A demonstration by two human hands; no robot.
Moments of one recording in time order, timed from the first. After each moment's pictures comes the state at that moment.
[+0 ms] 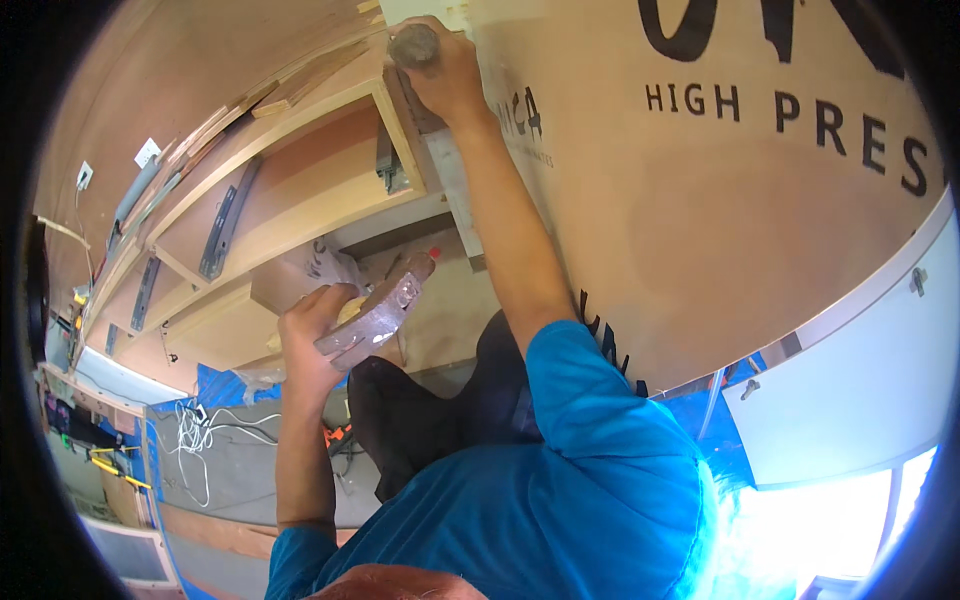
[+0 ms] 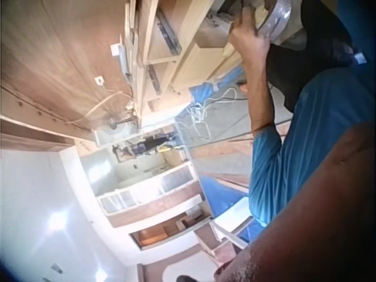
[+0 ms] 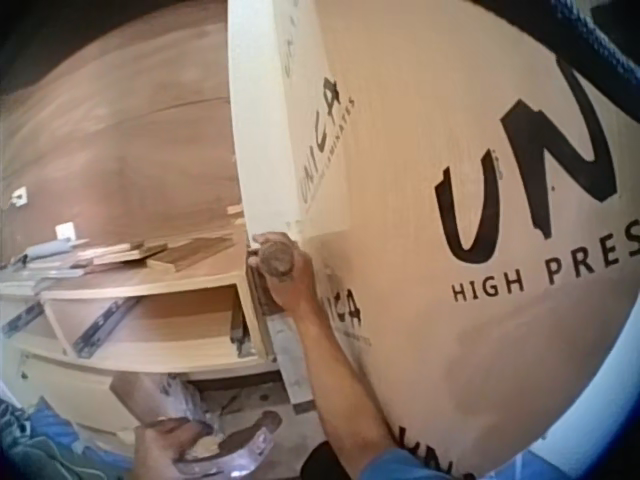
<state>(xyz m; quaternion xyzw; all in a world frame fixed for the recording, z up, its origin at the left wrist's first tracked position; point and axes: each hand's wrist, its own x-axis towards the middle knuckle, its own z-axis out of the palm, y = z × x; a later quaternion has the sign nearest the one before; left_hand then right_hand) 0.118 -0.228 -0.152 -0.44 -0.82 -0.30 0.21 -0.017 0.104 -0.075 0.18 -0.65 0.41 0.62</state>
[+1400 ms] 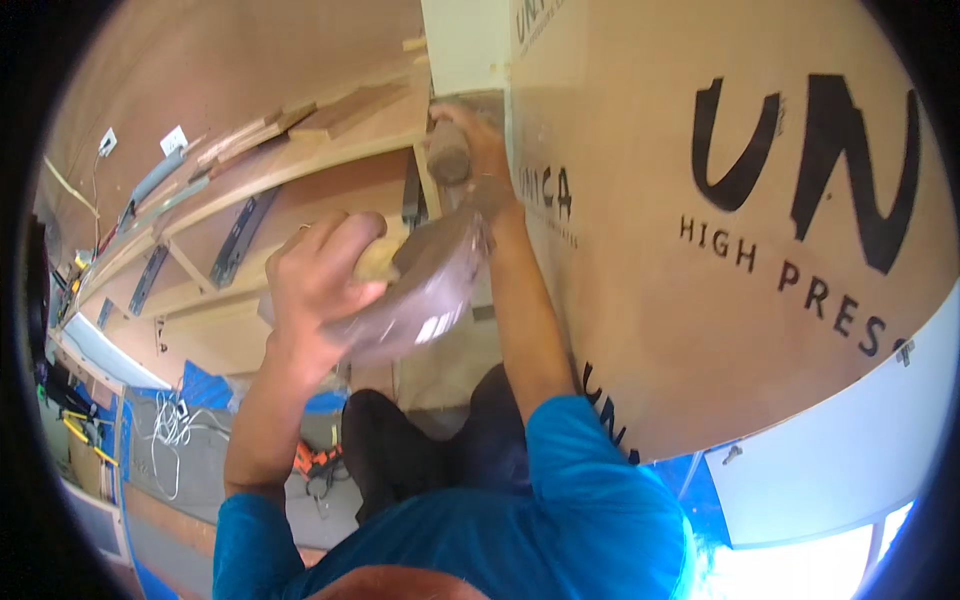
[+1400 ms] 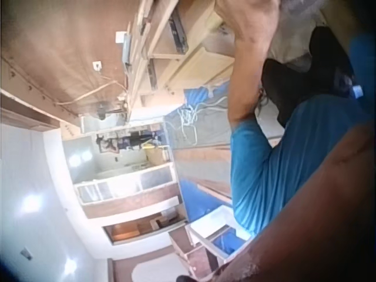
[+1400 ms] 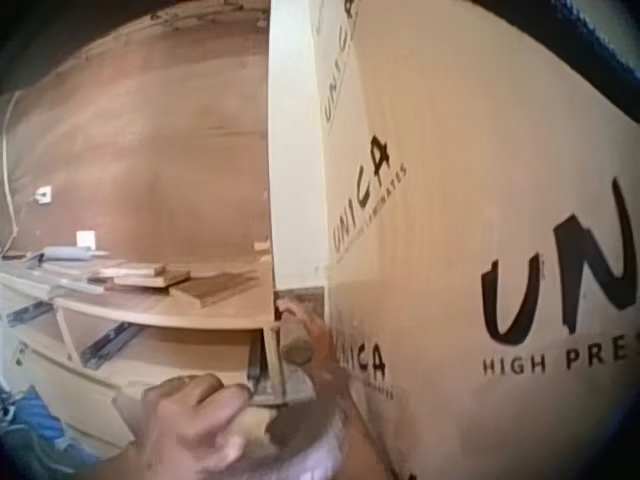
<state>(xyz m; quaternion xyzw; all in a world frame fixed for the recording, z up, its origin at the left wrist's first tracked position) 0.107 -0.173 -0.040 -0.49 -0.76 -0.22 0.37 -0.014 0.096 -0.106 0.23 -0.67 0.46 0.53</state>
